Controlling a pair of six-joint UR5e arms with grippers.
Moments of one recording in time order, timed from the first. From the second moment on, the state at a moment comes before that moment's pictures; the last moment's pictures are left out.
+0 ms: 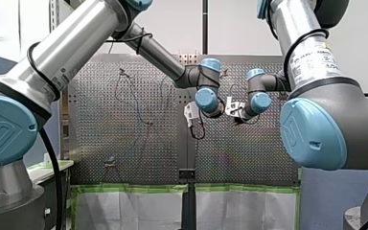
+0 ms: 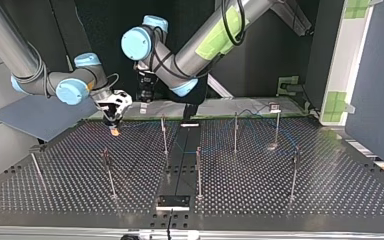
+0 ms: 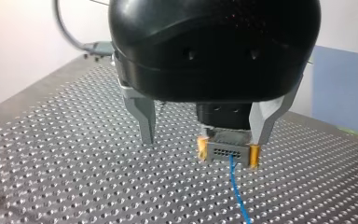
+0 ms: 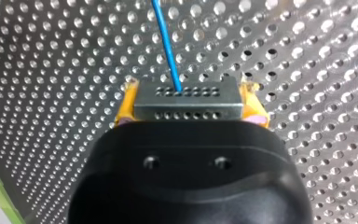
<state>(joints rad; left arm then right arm) -0.80 -2.21 -1.36 -2.86 -2.08 -1.89 1.88 -1.00 1.52 -0.24 1.37 1.68</state>
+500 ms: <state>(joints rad) -0.77 -2.34 -1.23 -2.94 -2.07 -1.97 1.87 -1.00 1.52 -0.23 1.37 1.67</state>
